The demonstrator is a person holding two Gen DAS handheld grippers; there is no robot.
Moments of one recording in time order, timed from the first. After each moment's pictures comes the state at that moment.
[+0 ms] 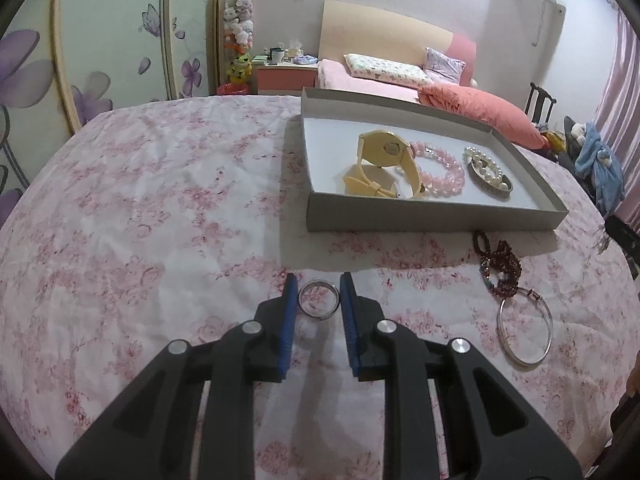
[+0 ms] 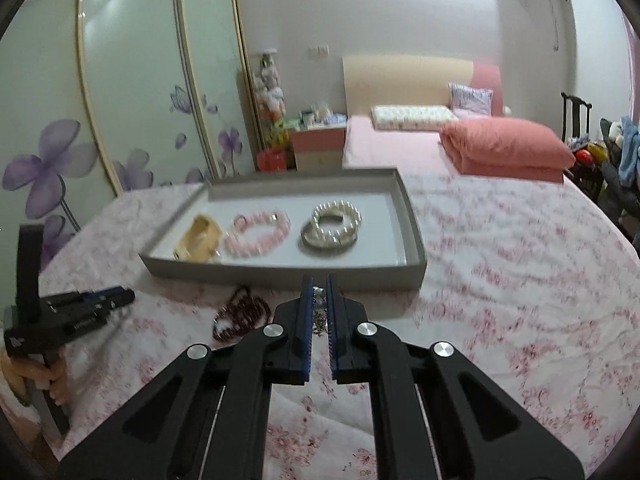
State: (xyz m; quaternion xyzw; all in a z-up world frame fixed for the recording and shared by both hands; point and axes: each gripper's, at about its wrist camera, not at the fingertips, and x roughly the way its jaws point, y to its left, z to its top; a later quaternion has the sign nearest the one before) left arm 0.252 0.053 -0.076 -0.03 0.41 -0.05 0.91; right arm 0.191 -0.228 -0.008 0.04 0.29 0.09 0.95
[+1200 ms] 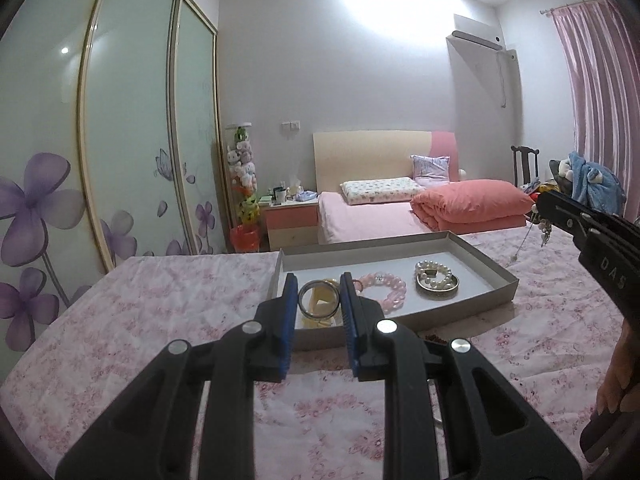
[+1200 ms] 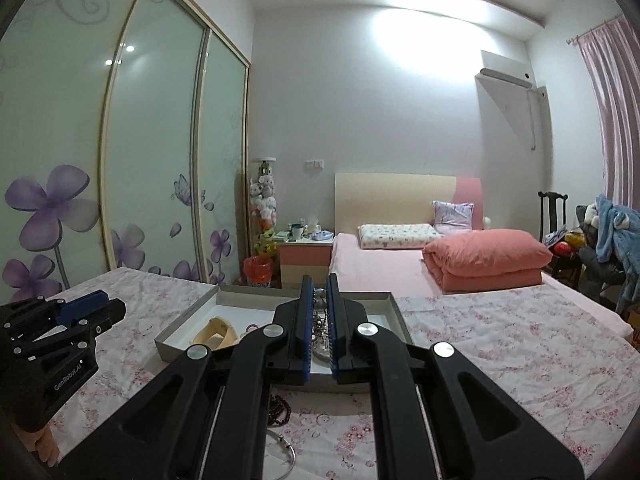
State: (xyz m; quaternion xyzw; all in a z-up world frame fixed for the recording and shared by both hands) left arm 0.174 -0.013 -0.003 0.05 0.15 -0.03 0.99; right arm 0.149 -0.198 0.018 0.00 0.07 0.05 1.00
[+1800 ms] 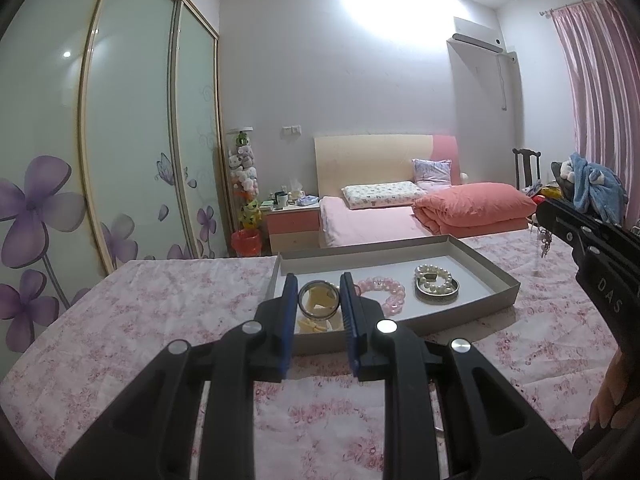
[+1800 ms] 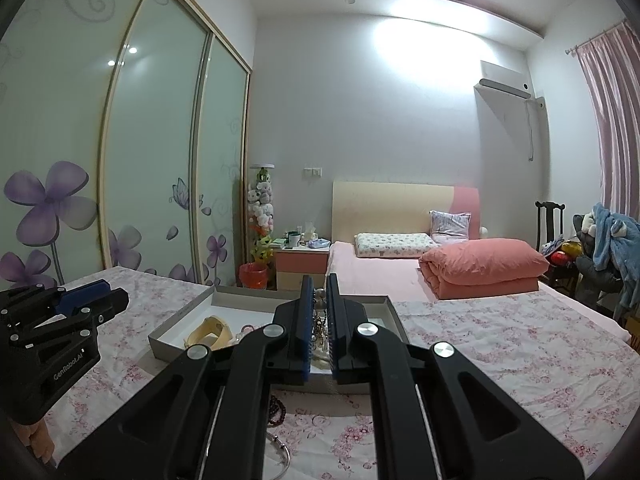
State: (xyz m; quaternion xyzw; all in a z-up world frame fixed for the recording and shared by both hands) left arm 0.179 -0.017 -0.005 0.05 0.15 -0.02 0.99; right arm 0.147 -0.195 0.009 0.00 0.06 0.05 1.00
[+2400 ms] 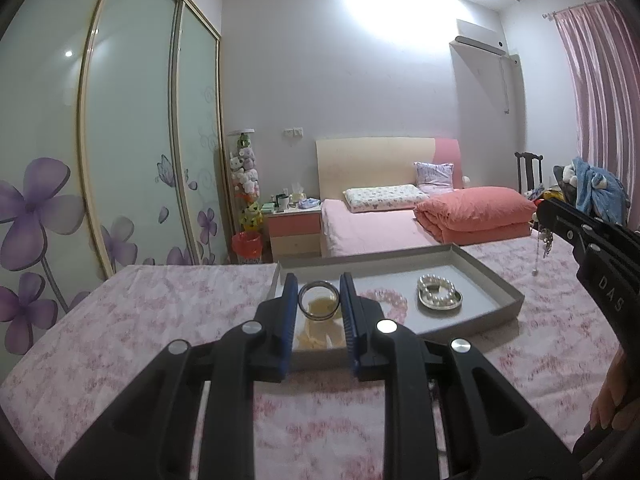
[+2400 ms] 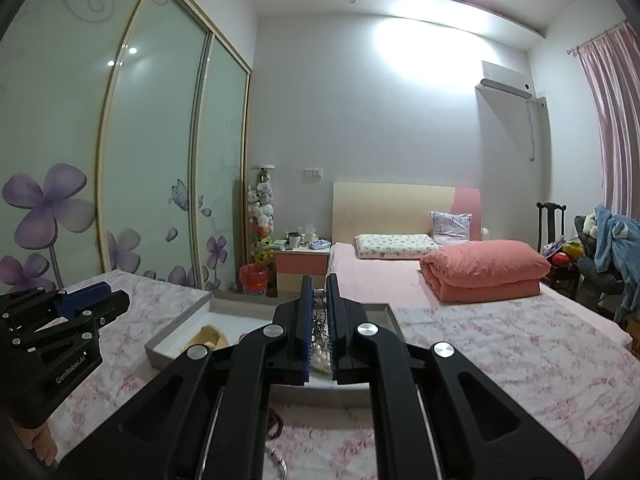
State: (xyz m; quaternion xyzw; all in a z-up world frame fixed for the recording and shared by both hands) left arm 0.194 -0.018 0.001 0.04 0.14 -0.02 0.99; right arm 0.164 -0.197 0.020 -0.01 0.06 0.04 1.00
